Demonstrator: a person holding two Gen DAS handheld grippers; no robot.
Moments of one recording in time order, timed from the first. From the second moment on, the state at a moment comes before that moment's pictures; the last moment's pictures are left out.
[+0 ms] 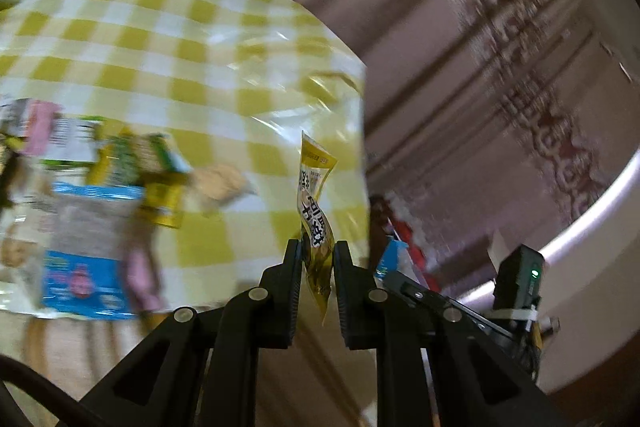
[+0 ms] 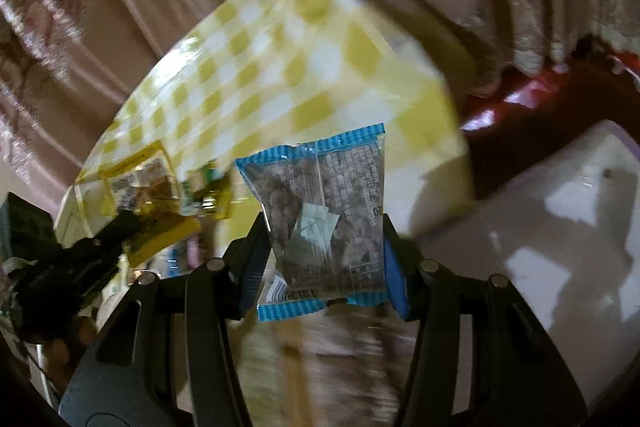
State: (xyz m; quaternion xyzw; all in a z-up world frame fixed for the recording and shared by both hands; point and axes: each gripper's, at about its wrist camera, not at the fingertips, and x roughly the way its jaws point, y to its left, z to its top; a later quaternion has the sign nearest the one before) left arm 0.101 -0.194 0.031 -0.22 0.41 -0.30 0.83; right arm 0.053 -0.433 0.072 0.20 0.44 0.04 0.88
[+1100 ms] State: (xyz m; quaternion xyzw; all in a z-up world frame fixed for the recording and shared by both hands) left arm 0.096 -0.352 -0.012 -0.08 0.55 -0.36 0.75; right arm 0.027 -0.542 0.001 0.24 0.52 -0.08 0.82
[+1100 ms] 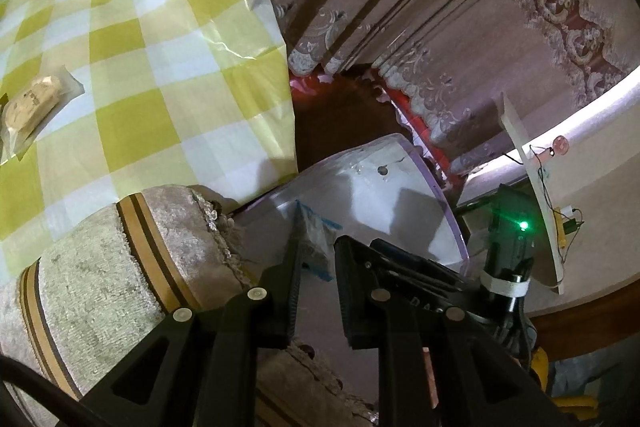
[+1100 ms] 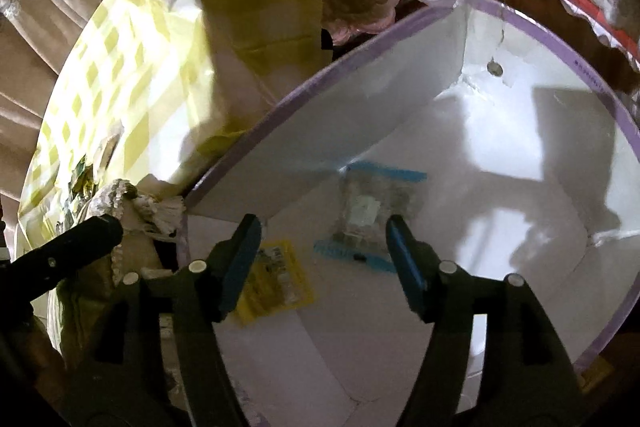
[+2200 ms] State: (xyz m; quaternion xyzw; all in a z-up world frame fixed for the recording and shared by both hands) left arm 0.064 -0.072 0.007 -0.26 0.45 -0.18 0.84; right arm 0.058 -0.332 0.070 0.08 0.50 0.09 0.86
